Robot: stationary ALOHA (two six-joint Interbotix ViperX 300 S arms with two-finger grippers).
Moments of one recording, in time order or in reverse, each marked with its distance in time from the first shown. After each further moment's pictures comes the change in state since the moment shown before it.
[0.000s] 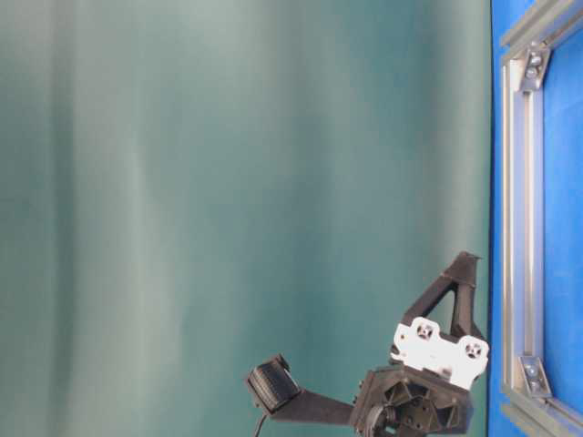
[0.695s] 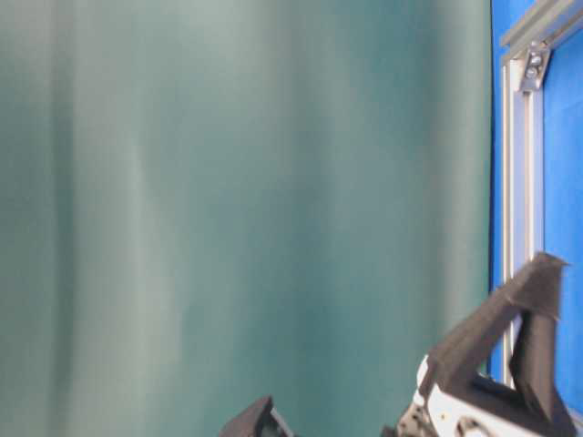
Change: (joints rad) left arm -0.374 -0.040 0.040 0.000 0.000 -0.006; right arm 0.000 0.002 0.000 0.000 0.000 -0.002
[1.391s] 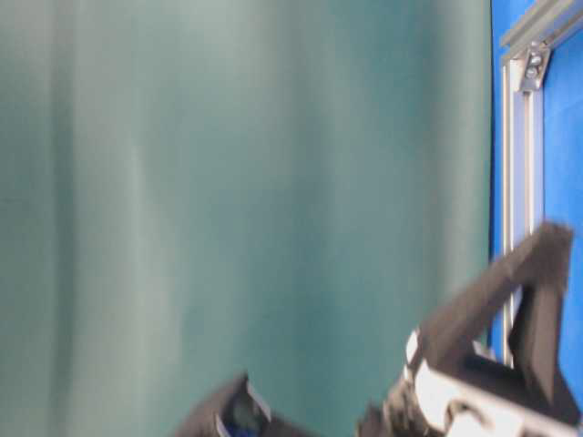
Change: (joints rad) left arm -0.041 0.023 -0.100 -0.002 0.074 0.000; right arm -0.002 0.000 0.000 0.000 0.000 0.000
